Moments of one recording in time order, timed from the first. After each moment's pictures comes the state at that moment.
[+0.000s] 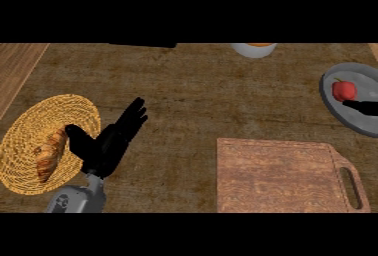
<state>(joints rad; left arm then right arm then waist) -0.14 0.15 -0.21 -1.53 0.28 -0.02 0.21 -0.82 -0.68 -0.51 -0.13 0.35 -0.04 -0.72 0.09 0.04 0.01</state>
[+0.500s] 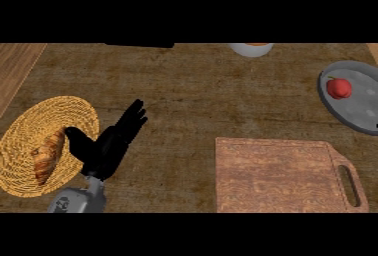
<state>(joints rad) -0.13 0.14 -0.21 -1.54 0.27 -0.01 0.20 -0.74 -0.79 -0.54 -0.09 0.31 0.33 -0.76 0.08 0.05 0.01</state>
